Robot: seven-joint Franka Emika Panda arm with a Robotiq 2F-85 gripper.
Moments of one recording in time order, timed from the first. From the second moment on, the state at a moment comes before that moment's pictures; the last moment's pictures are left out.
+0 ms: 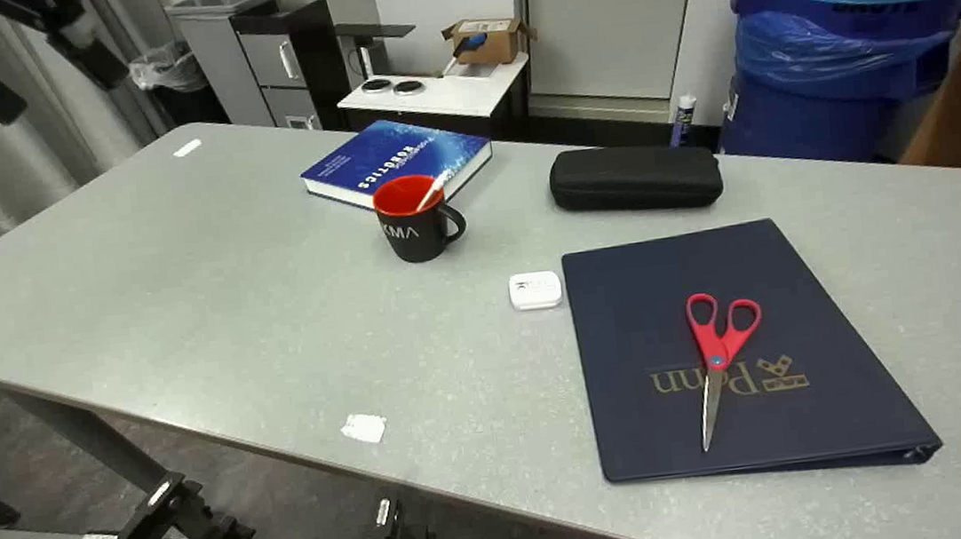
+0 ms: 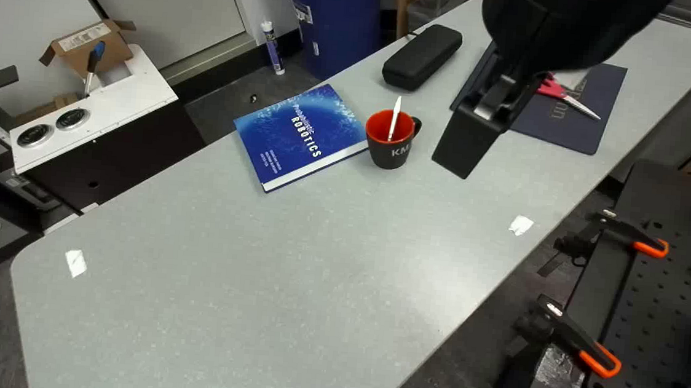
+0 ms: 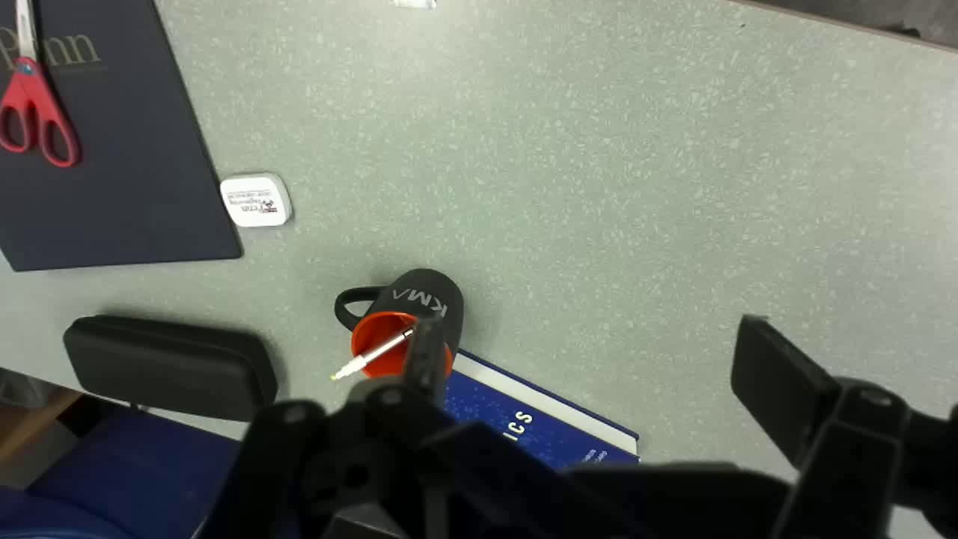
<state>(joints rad) 0.02 -0.62 0.36 -2.74 -0.08 2.31 0.35</state>
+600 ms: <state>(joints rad) 0.02 -0.62 0.35 -2.74 -0.08 2.31 0.34</state>
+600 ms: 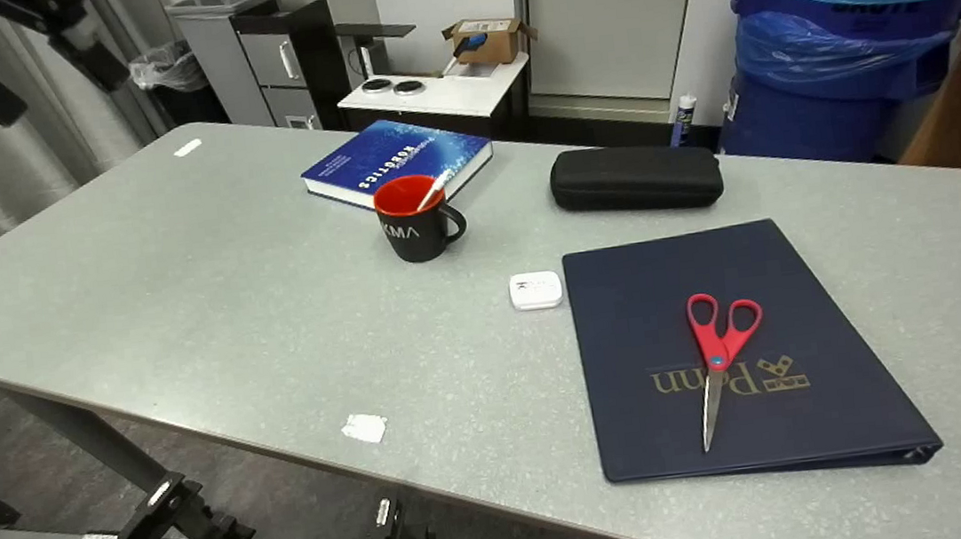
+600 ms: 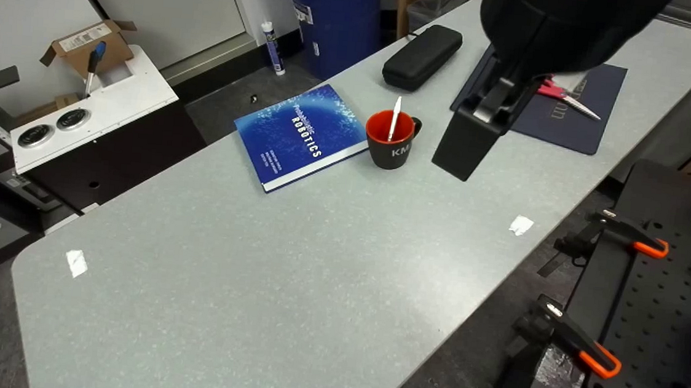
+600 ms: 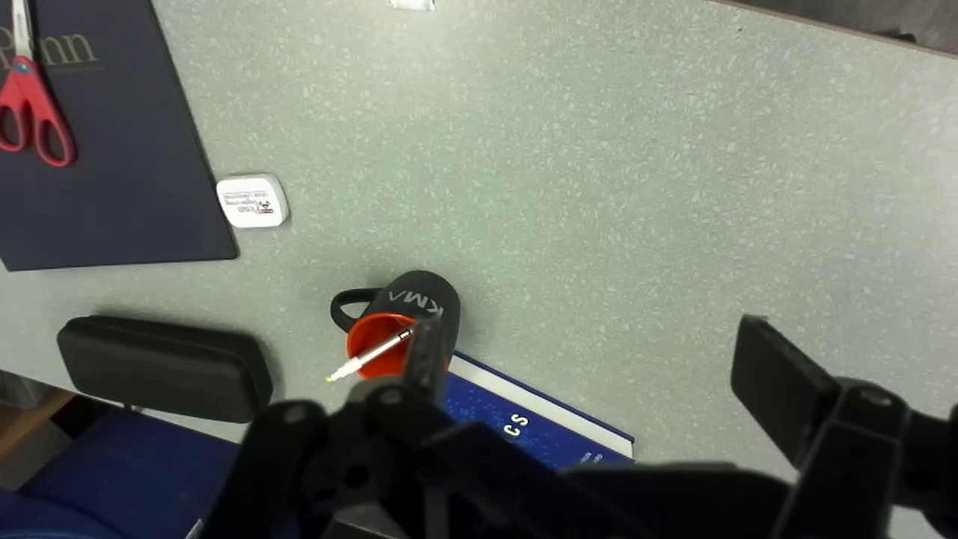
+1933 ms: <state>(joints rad) -0.05 -0.33 0.03 -2.59 -0.14 2.46 0.06</state>
